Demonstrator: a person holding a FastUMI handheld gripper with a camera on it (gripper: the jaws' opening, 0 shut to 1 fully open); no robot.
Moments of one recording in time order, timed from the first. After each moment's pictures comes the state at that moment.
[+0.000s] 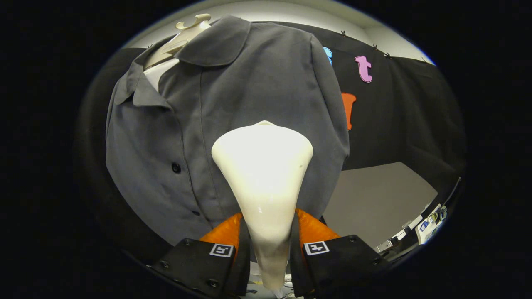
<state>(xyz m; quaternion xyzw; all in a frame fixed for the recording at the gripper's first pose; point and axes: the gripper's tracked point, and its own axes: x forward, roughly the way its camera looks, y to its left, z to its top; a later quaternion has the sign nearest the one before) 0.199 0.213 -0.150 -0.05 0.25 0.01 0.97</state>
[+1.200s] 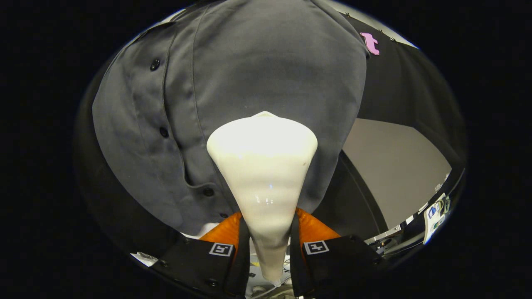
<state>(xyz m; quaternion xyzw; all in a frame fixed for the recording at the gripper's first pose) 0.170 0.195 -0.285 -0.05 0.36 0.01 0.93</state>
